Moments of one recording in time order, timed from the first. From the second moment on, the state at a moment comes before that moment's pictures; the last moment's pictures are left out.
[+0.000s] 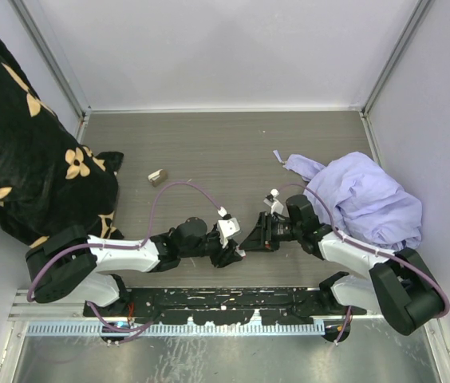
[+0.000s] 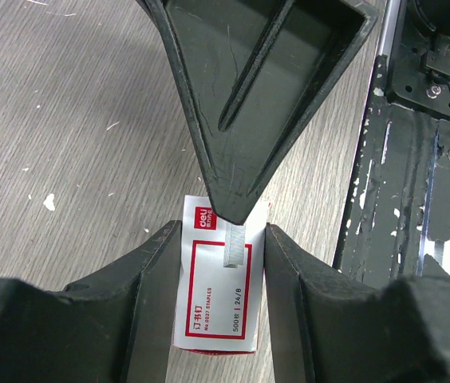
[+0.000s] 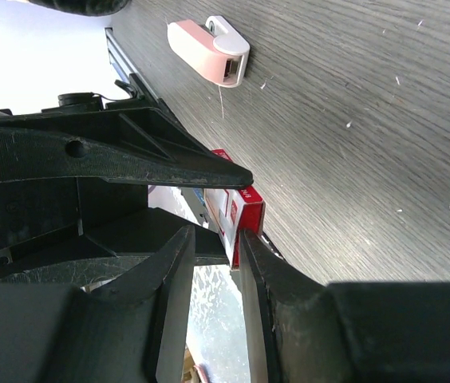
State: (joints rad) left arm -1.07 1.39 0.48 0.51 0.25 -0.06; right arm 0.49 1.17 0.34 0.16 -0.81 0.88
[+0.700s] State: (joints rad) left arm -1.08 1.39 0.47 0.50 0.25 -0.06; right arm 0.54 1.23 0.34 0.22 -0.82 0.90
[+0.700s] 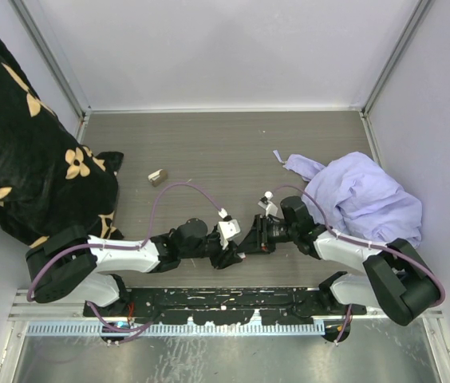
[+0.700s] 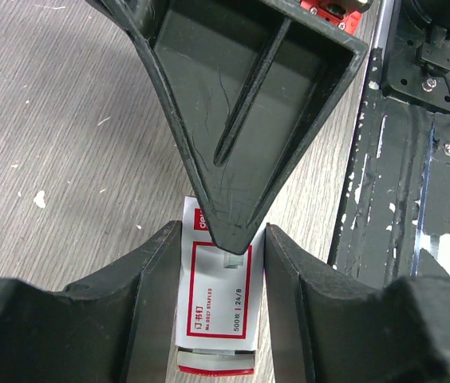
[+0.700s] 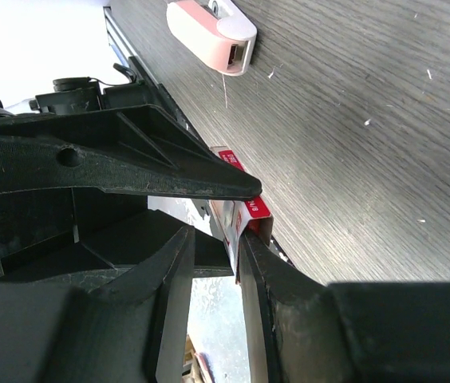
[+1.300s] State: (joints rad) left arm -1.08 1.40 0.47 0.50 0.25 -0.06; right arm 0.58 1.27 0.34 0.26 -0.82 0.90
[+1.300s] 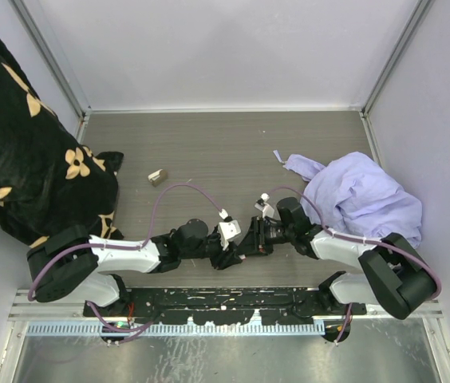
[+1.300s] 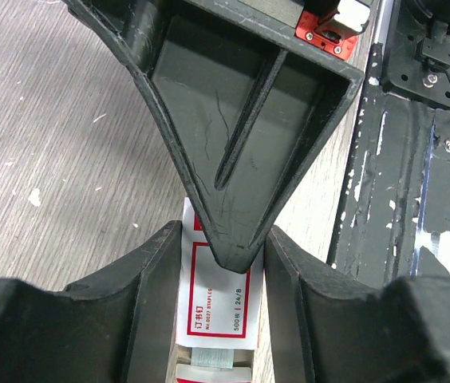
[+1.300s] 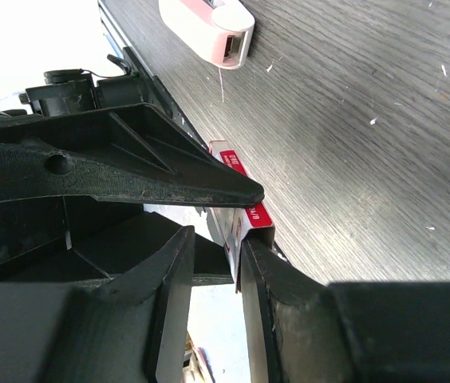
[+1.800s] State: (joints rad) left arm -1.08 1.42 0.47 0.50 0.25 -0.06; right arm 0.59 1.31 0.35 0.26 -0.81 0.90
